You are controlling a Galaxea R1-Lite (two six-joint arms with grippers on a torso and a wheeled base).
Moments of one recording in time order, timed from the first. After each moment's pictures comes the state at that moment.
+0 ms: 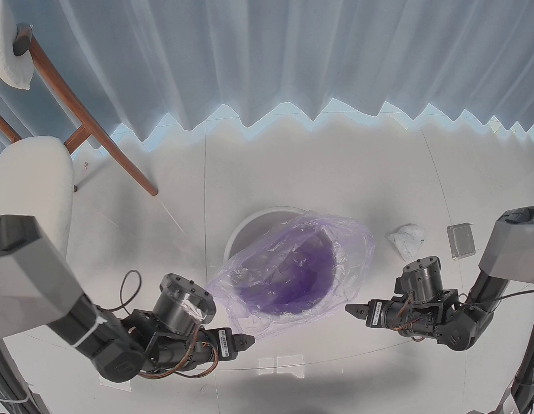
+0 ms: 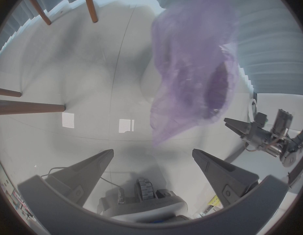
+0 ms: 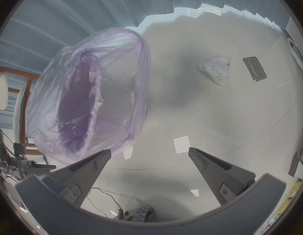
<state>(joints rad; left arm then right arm) -0.67 1.97 -0.57 -0.53 0.04 -0.72 0.46 2.12 -0.49 -0.88 -0.02 0.51</state>
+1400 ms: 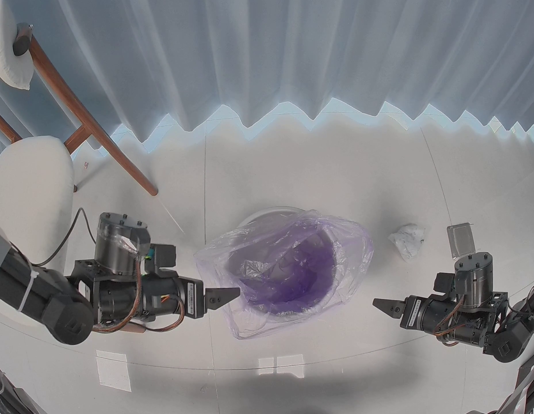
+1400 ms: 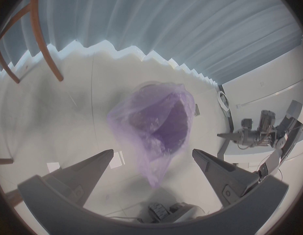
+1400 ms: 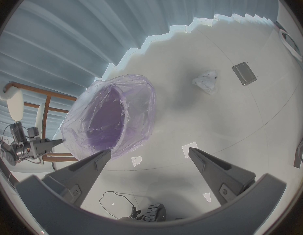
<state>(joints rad) -0.47 1.77 -0.62 -0.58 -0.22 -0.27 0.45 1.77 -0.26 -0.89 -0.01 0.58</state>
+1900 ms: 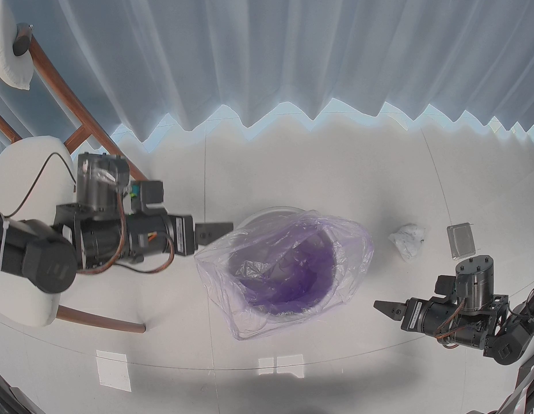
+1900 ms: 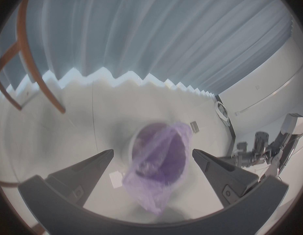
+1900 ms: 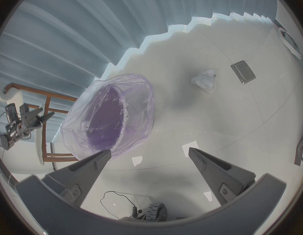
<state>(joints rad) -0.40 1.71 -0.86 -0.45 -0.23 -0.19 0.45 1.78 -0.24 -0.91 -0.01 0.58</state>
